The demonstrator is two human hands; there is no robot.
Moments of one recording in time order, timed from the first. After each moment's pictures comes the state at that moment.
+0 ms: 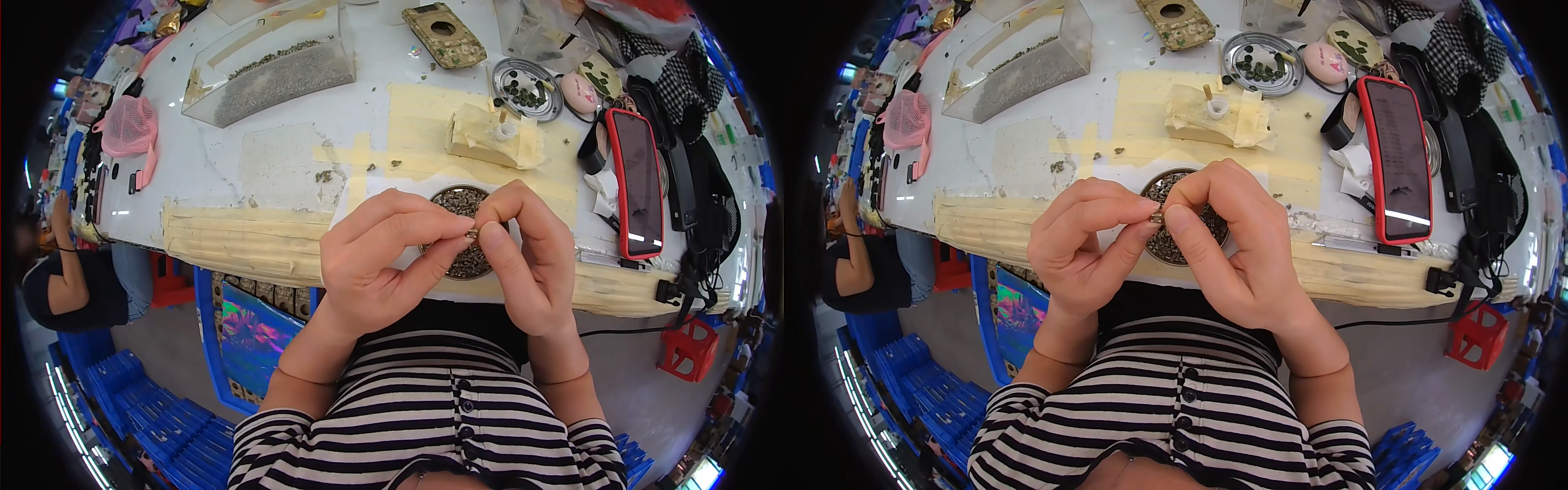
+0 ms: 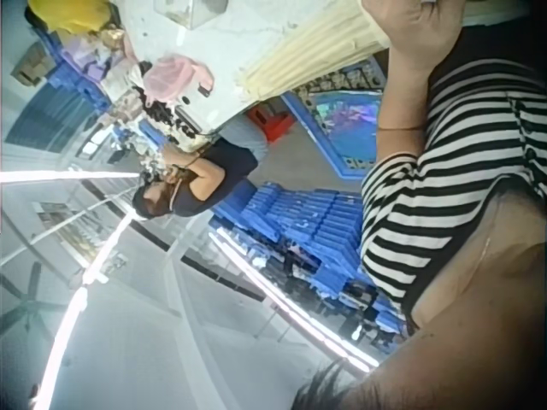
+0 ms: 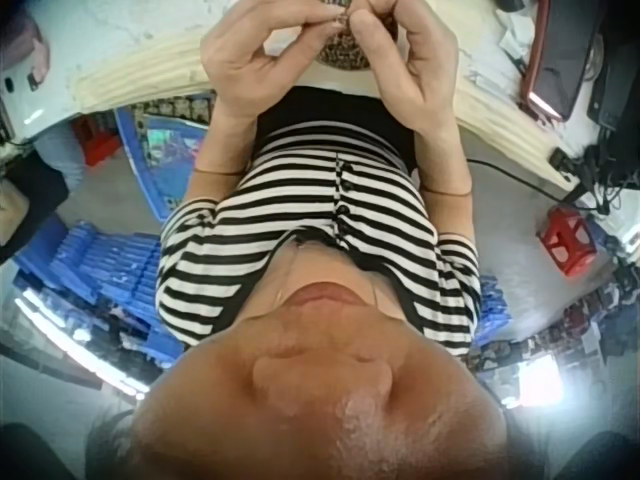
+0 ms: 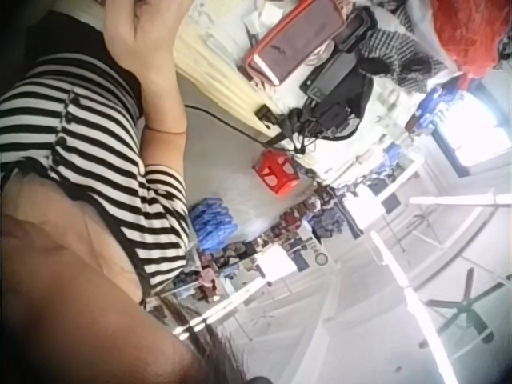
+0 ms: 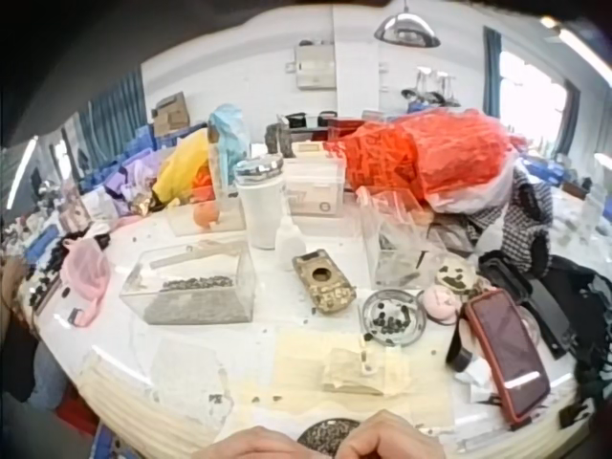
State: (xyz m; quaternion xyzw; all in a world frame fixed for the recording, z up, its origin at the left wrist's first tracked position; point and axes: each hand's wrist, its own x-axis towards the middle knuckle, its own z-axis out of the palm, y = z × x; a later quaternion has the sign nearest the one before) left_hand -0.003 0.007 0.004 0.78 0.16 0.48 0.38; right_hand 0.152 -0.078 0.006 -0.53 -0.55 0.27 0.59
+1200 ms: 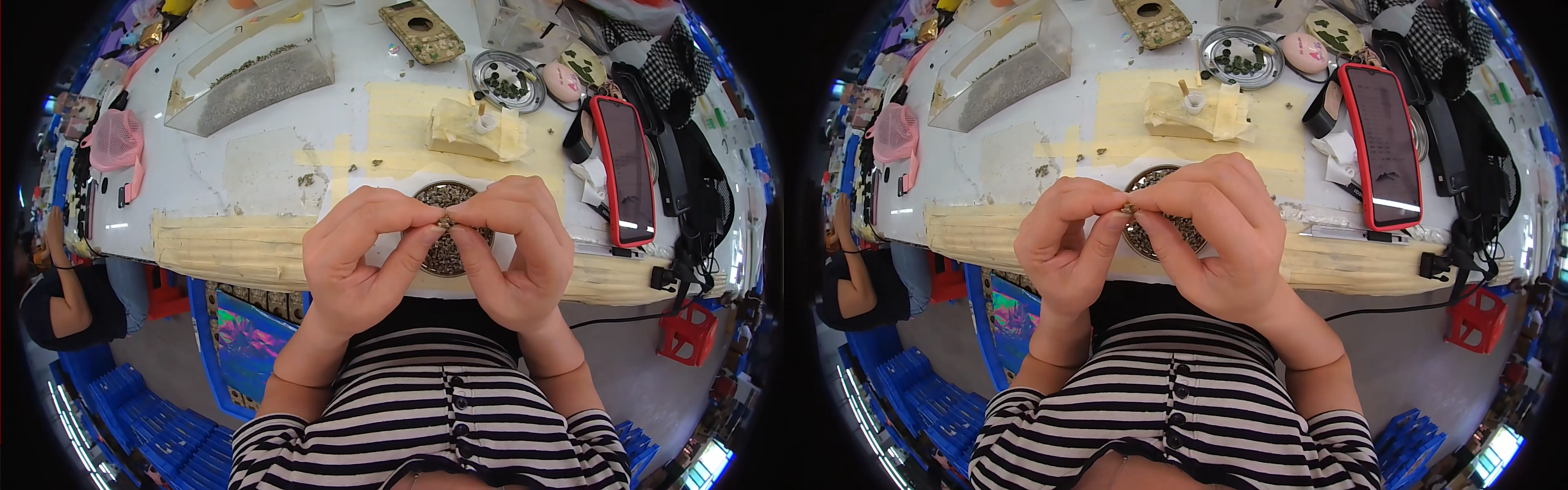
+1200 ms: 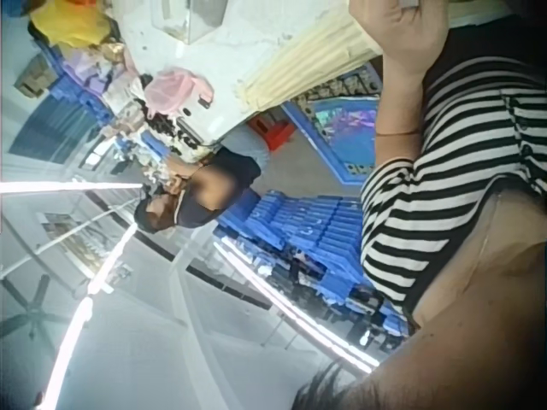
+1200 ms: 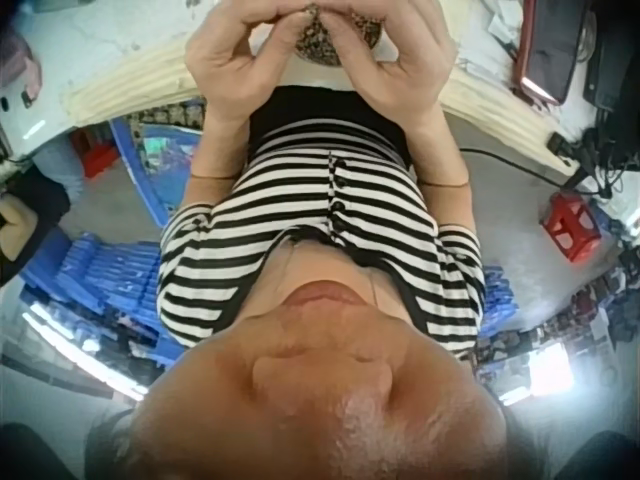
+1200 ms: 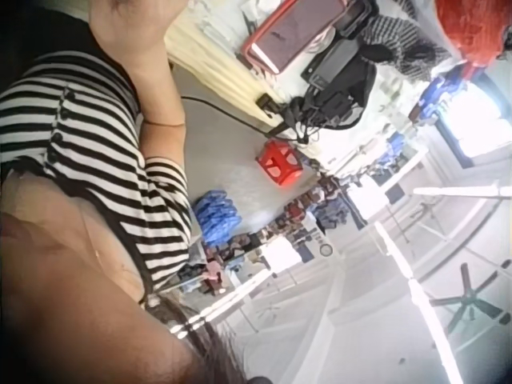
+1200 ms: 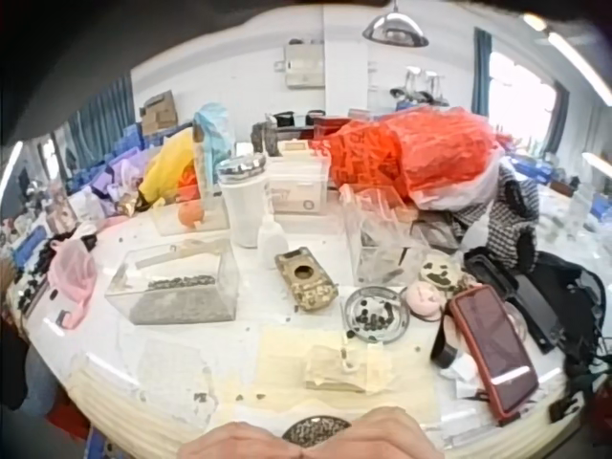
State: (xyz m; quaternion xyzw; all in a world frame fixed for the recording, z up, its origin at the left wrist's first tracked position) left_hand -0.003 0.005 -0.003 0.73 0.19 0.48 0.44; right_hand 0.148 -0.073 0.005 -0.54 -0.62 0.04 0.57
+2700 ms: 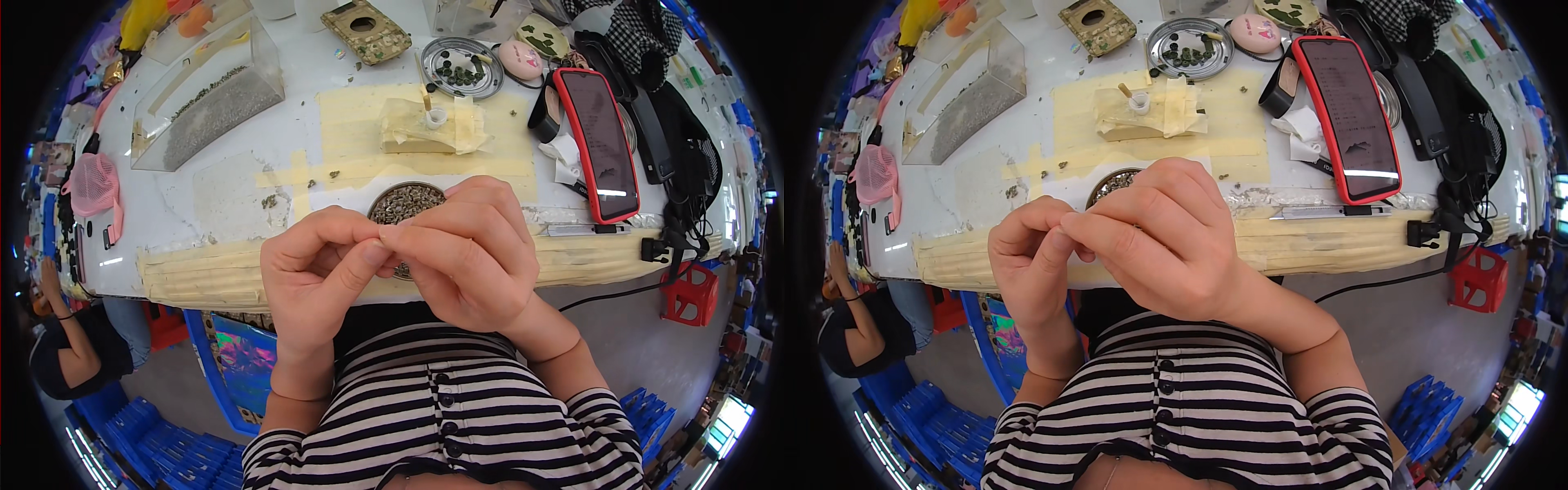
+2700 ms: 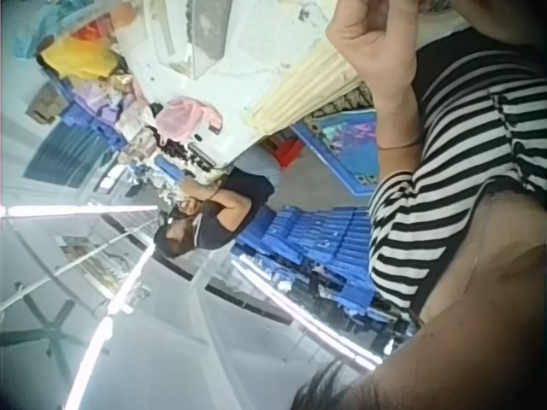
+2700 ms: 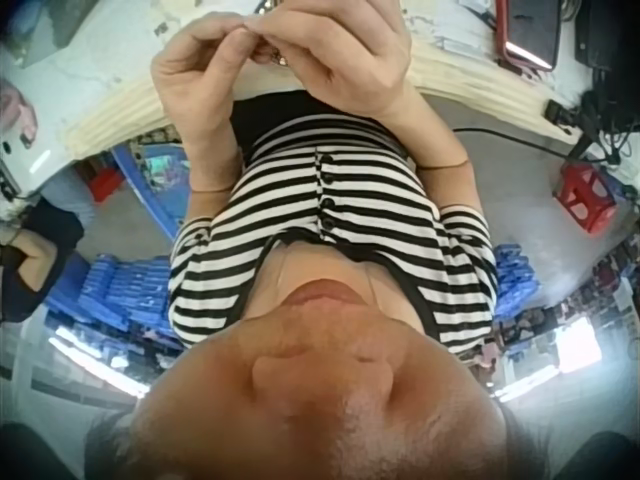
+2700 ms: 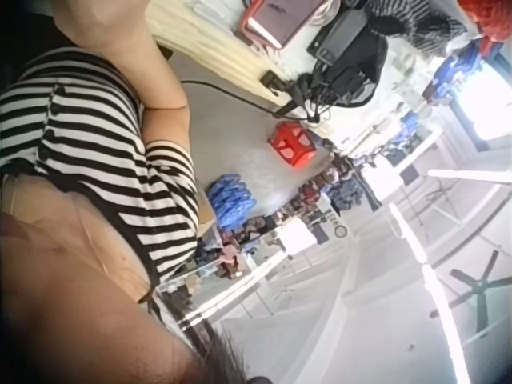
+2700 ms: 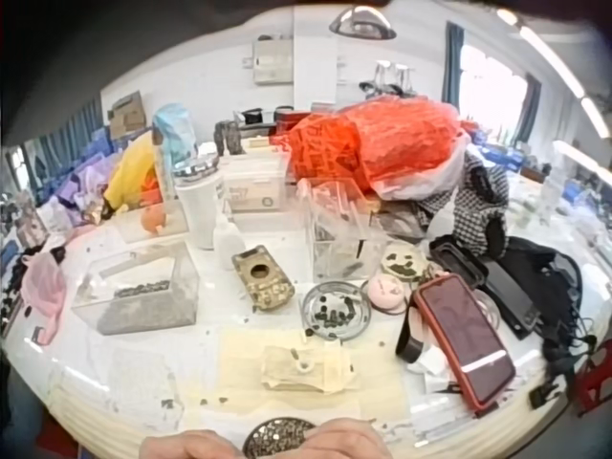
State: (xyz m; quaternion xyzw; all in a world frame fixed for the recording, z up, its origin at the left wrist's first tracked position) left_hand -0.013 0.003 0.004 0.53 0.18 0.38 0.73; right_hand 0.145 -0.064 -0.006 -0.49 -0.65 -0.13 0.57
